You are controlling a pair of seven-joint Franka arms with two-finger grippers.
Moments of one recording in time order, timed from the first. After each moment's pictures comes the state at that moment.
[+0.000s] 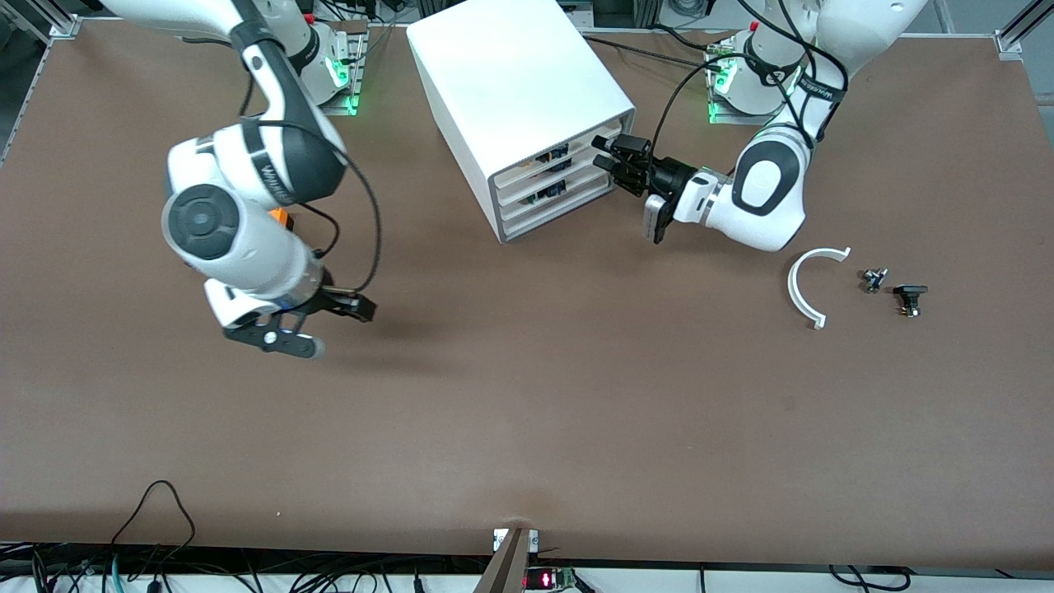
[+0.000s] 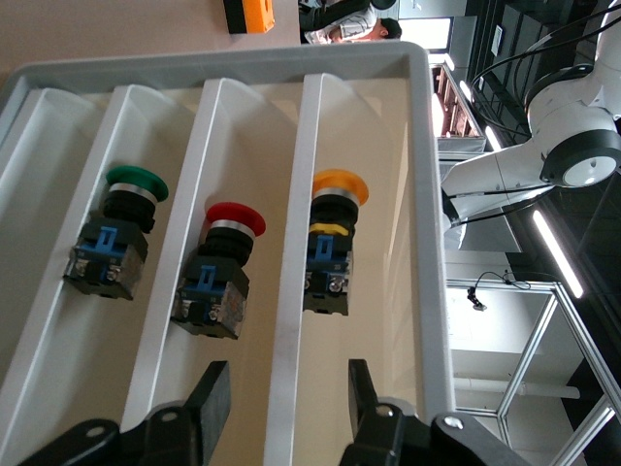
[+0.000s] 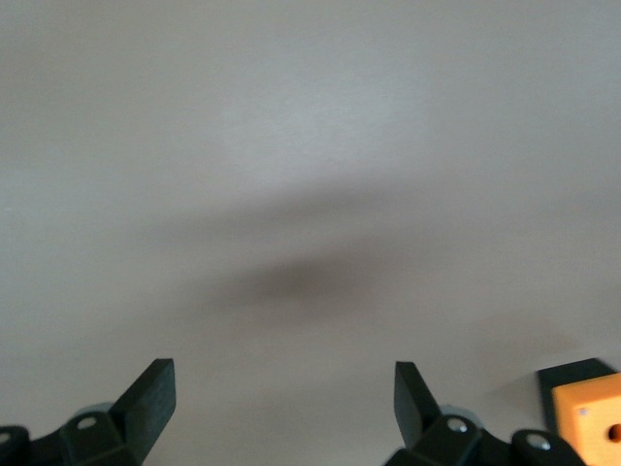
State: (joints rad) left arm -0.04 0.32 -0.31 -2.28 -1.28 1.65 0.97; right arm 0.29 0.48 0.12 -1.44 -0.05 1.89 0.65
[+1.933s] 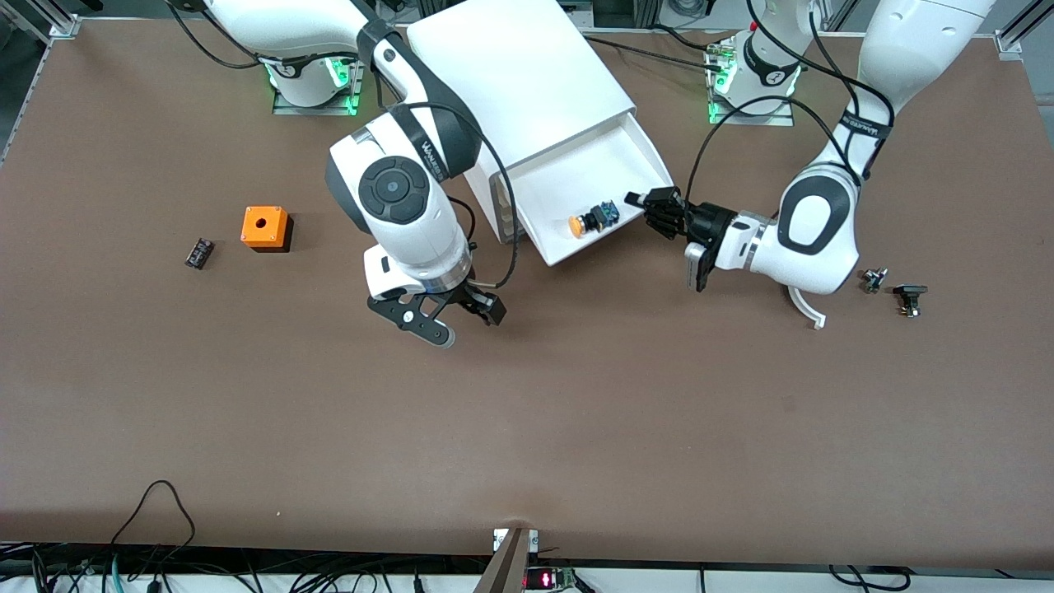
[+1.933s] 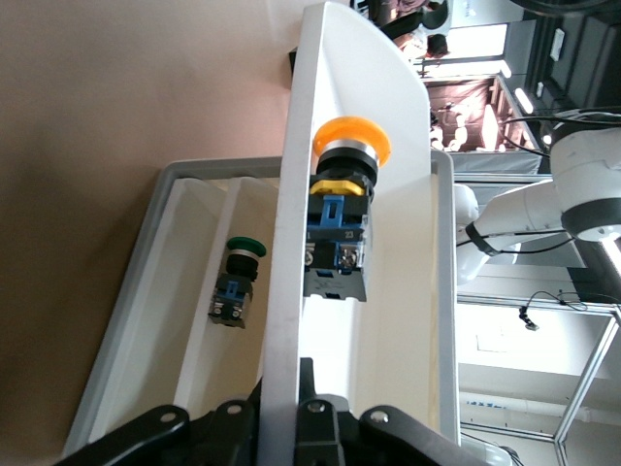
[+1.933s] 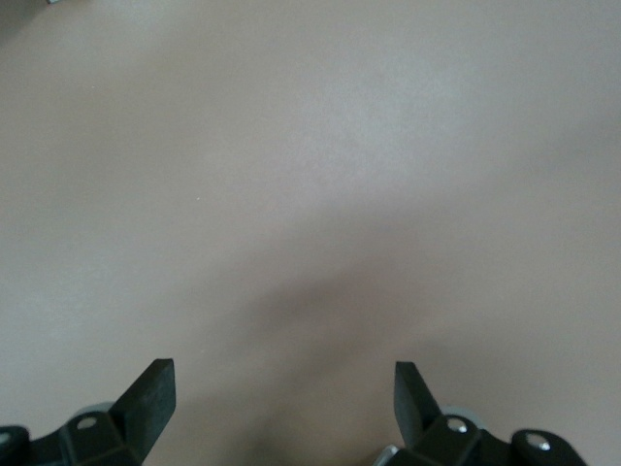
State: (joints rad) left arm 0.15 0.43 -0.36 -2.04 -1.05 1.68 0.85; right arm 0.53 0.67 0.12 -1.16 -0.05 1.92 1.16
